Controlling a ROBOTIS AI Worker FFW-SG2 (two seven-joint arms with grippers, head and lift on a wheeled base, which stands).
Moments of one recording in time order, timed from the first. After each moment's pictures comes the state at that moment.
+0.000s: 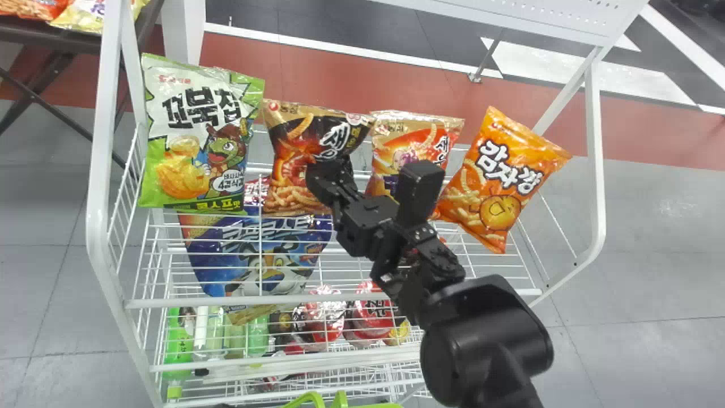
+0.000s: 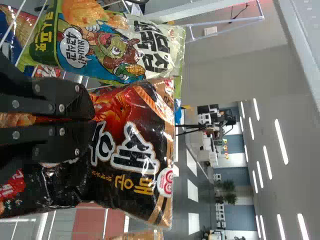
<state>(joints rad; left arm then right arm) 0.49 0.00 -0.35 -2.10 0.14 1.48 -1.00 0.20 -0.19 0.10 -1.88 -0.23 0.27 0.27</state>
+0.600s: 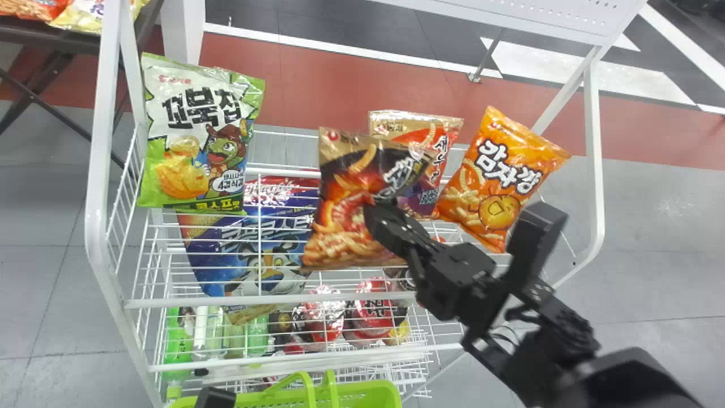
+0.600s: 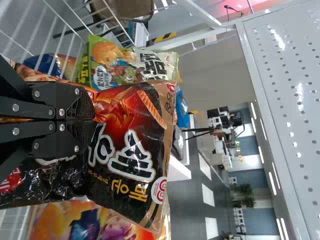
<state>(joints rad) 0.48 0.00 -0.31 -2.09 0.16 1.44 -0.98 0.59 -0.26 -0.18 -2.37 -0.41 0.53 0.39</state>
